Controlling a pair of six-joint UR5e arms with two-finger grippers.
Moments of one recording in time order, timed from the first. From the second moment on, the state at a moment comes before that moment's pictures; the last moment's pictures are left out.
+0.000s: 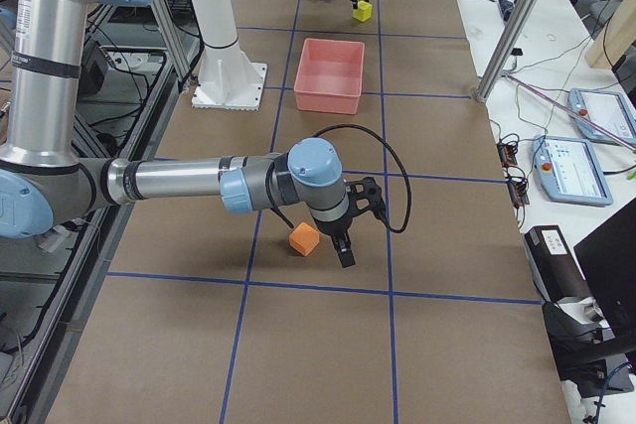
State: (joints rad) left arm -0.99 -1.65 -1.58 -2.26 -2.21 -0.30; right arm 1.61 -1.78 1.88 -1.41 2.35 -0.14
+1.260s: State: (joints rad) left arm -1.01 -1.67 -1.54 -2.26 -2.18 -0.35; right arm 1.61 -1.78 1.88 -1.41 2.35 -0.14
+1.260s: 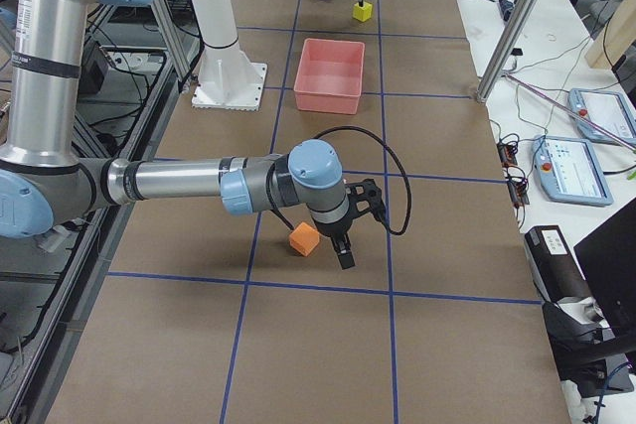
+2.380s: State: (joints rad) left arm -0.92 -1.66 -1.53 -2.26 -2.13 -0.37; right arm 1.61 -1.78 1.87 -1.41 2.35 -0.14
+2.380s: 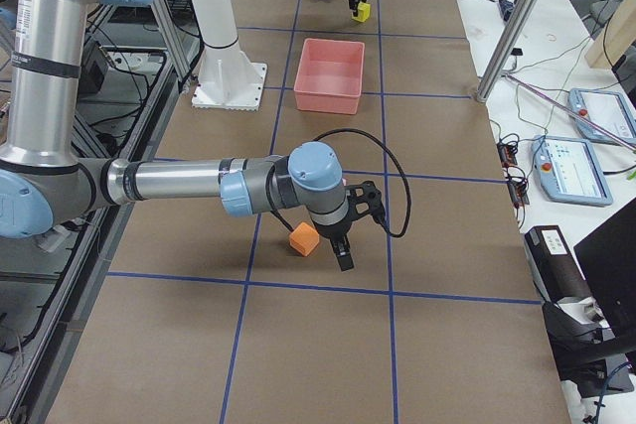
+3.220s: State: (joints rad) left arm -0.93 -1.81 -1.96 -1.82 -2.14 -0.54; right arm 1.60 -1.78 1.87 -1.40 2.46 -0.13
